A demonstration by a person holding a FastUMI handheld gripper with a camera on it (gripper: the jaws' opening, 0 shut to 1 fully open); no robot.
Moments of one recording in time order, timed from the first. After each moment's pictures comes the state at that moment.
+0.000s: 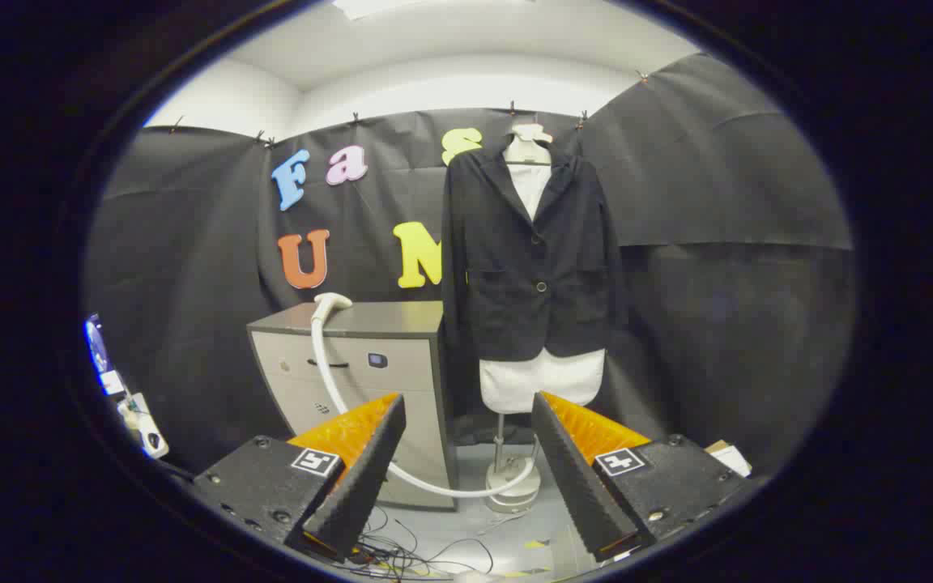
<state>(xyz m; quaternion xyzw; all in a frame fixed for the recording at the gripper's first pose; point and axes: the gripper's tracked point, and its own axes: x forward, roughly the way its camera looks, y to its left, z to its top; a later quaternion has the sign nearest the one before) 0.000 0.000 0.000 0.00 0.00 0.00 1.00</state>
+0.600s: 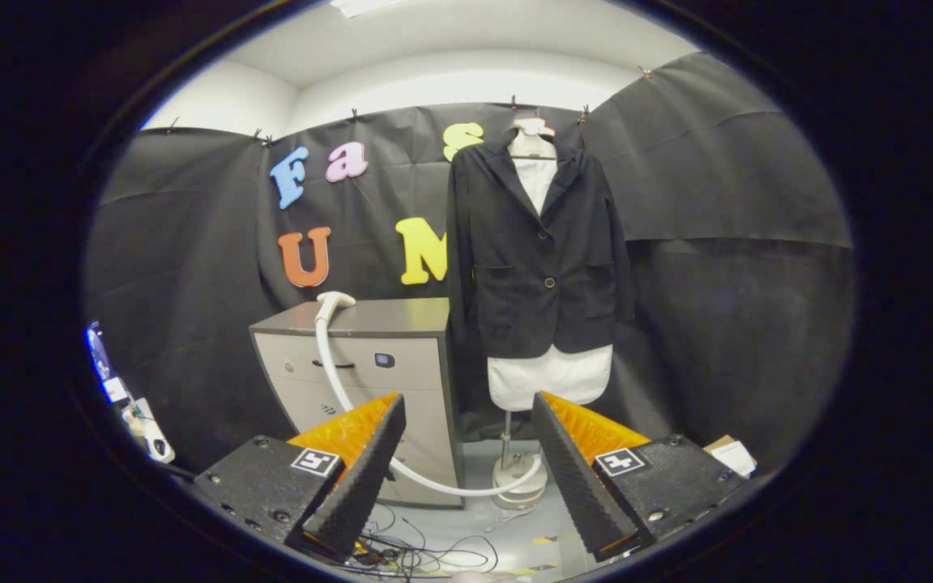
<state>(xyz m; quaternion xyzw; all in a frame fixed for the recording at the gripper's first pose) 0.009 0.018 0.007 0.01 0.01 0.00 1.00</state>
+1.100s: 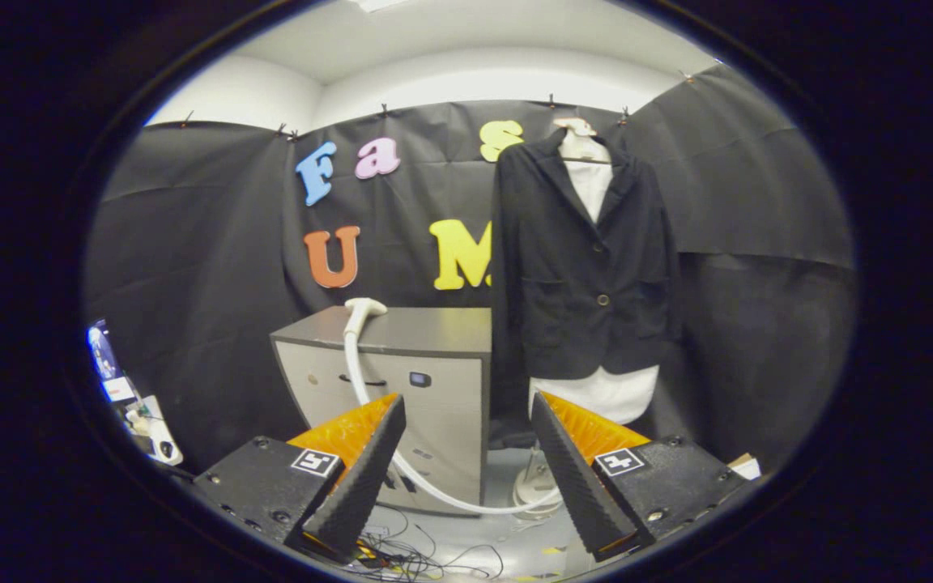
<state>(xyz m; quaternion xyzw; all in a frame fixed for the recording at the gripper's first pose) 0.080 0.092 0.048 -0.01 0.02 0.07 1.00</state>
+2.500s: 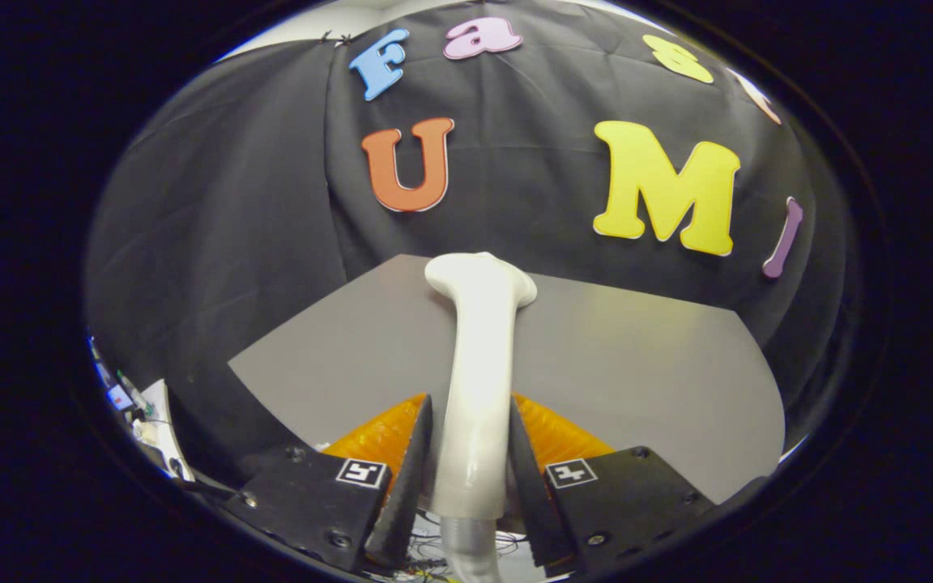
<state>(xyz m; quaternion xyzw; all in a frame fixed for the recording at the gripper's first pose) 0.430 0.362 0.049 -0.09 0.18 0.18 0.96</state>
